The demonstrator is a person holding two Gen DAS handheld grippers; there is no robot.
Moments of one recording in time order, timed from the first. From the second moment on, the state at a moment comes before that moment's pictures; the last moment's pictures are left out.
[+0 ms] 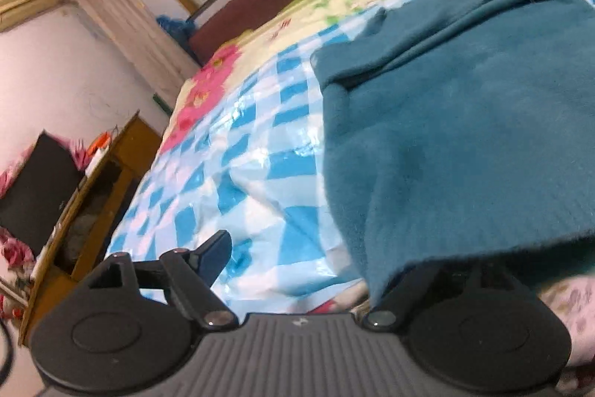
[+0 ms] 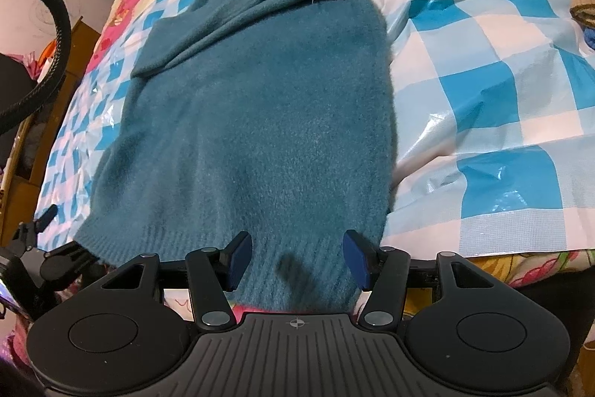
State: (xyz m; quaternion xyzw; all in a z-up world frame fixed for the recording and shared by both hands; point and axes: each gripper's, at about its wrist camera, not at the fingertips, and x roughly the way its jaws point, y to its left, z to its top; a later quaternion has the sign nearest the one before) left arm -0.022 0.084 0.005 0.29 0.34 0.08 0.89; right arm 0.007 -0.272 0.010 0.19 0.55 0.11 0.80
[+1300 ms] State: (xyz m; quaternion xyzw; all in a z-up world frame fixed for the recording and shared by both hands) left arm 0.004 0.131 0.016 0.05 0.48 -0.01 0.87; right arm 0.008 -0.285 -0.009 0.21 0.58 0.09 0.78
